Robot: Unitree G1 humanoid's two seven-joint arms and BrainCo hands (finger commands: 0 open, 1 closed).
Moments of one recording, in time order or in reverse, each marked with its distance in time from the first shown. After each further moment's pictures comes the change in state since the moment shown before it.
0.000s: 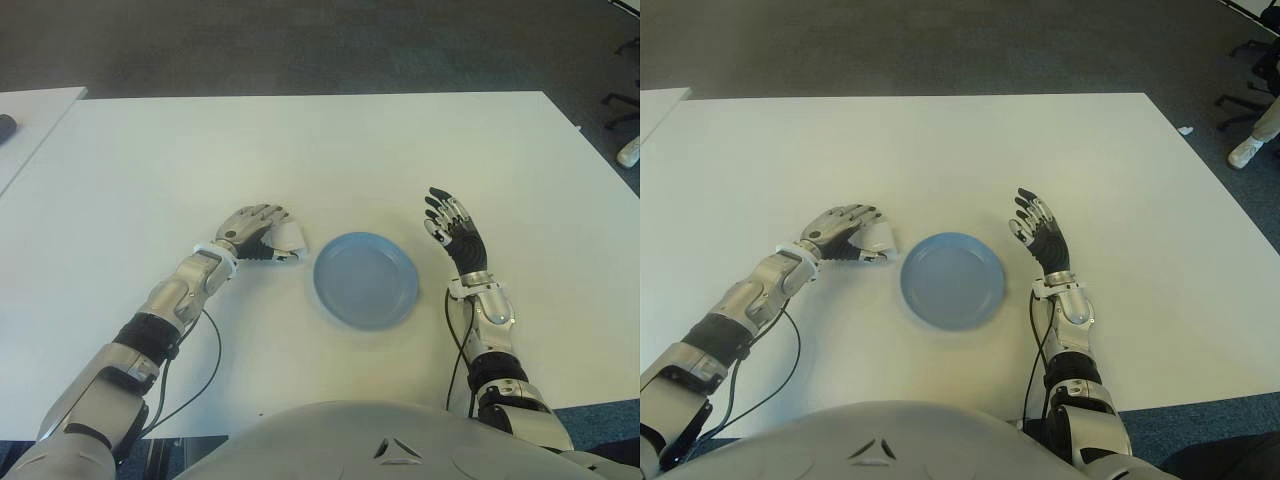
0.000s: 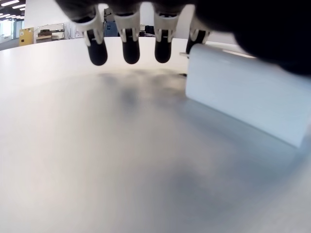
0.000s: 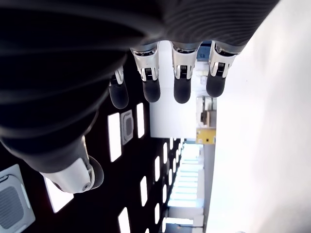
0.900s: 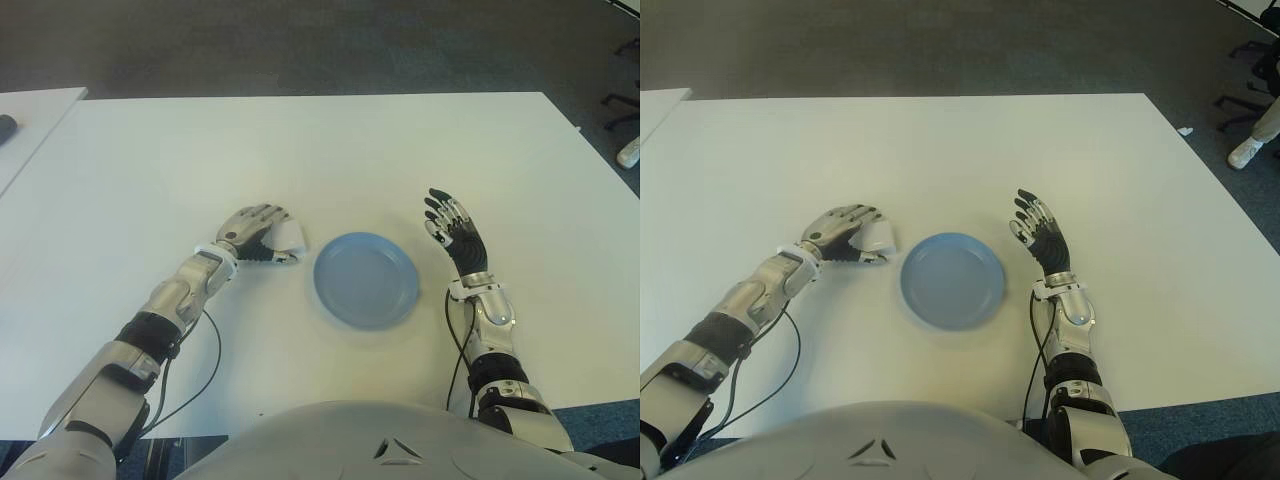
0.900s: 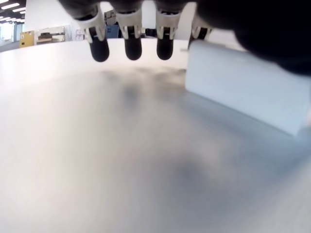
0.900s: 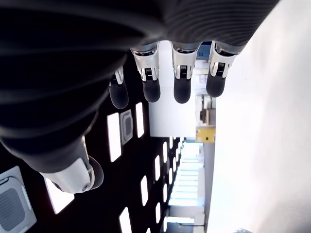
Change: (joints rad) left arm -0.001 0.000 -0.024 0.024 0.001 0.008 0.020; right arm 0.004 0.001 -0.016 -0.007 0.018 0.019 0.024
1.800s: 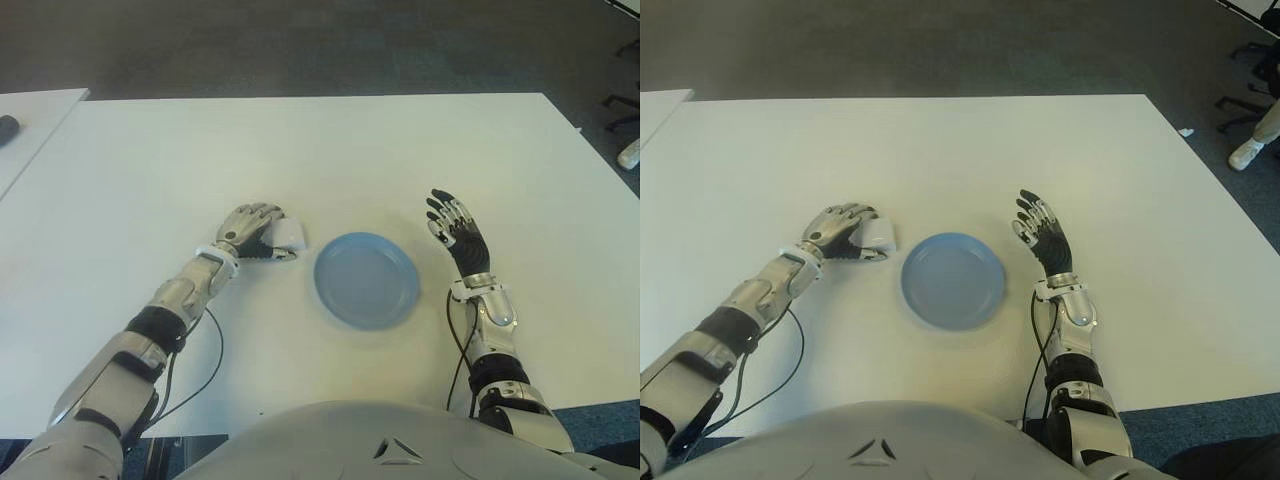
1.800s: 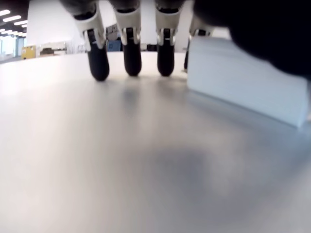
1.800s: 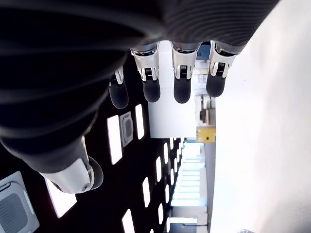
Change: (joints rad) left arm -0.105 -0.045 -0.053 0.253 0.012 -0.073 0.238; right arm 0.005 -0.003 -0.010 -0.005 0.026 0.019 0.027
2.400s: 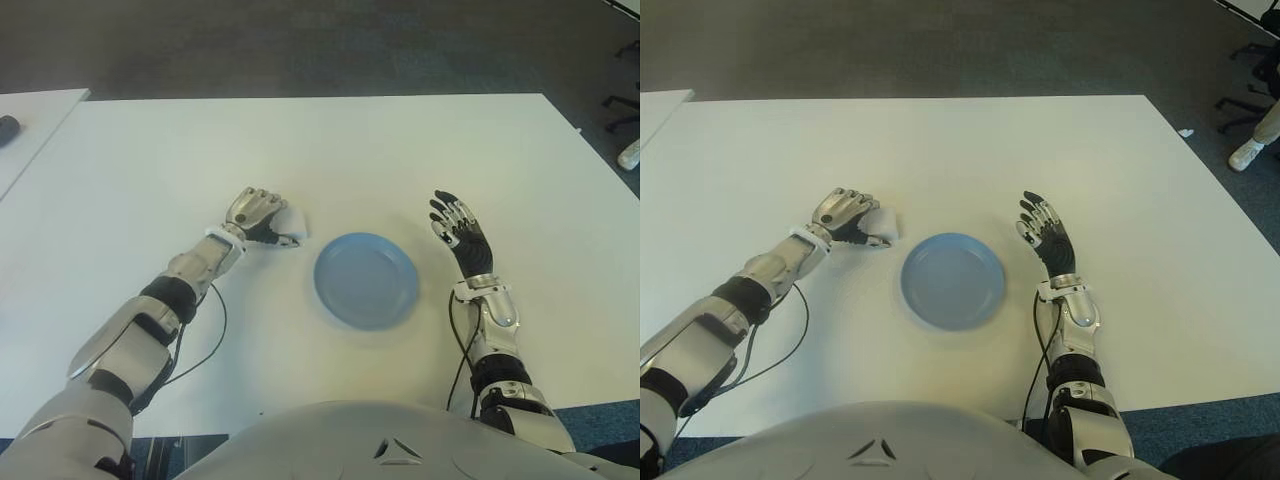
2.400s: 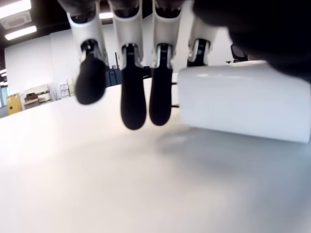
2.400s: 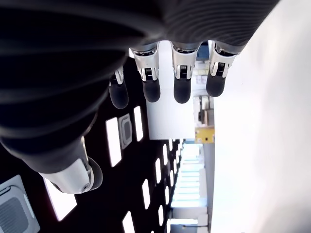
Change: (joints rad) left arm -0.164 -0.012 -0.171 0.159 0.119 0.028 0.154; right arm -0.006 -0.007 -0.019 0.016 0.013 0.015 0.012
